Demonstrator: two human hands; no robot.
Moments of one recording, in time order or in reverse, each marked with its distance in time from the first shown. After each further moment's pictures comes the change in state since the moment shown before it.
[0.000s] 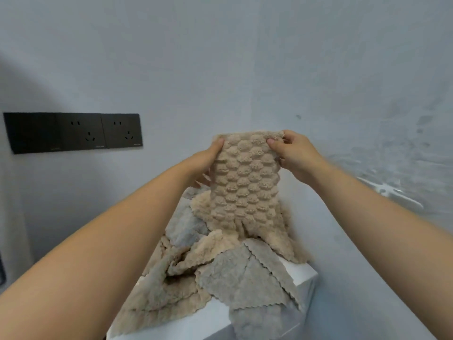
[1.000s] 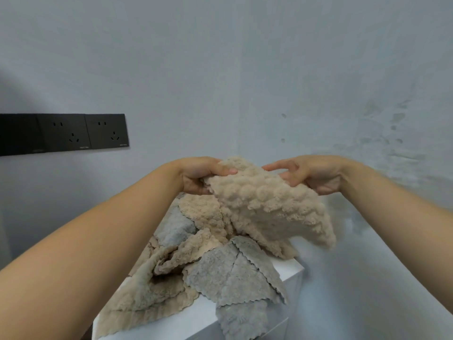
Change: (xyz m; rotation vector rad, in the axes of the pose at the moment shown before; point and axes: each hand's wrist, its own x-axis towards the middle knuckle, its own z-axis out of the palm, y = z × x) left_hand -0.011 0.012 0.021 -0.361 -0.552 -0.001; right_hand -0.020 0.007 -0.077 0.079 -0.771 0.528
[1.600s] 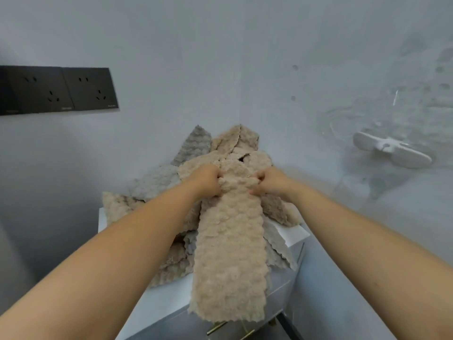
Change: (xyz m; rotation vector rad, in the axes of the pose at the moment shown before) left_hand 0.056 -0.105 -0.007 1.154 0.463 -0.017; right_hand 0.120 0.110 0.024 -0.554 0.542 0.053
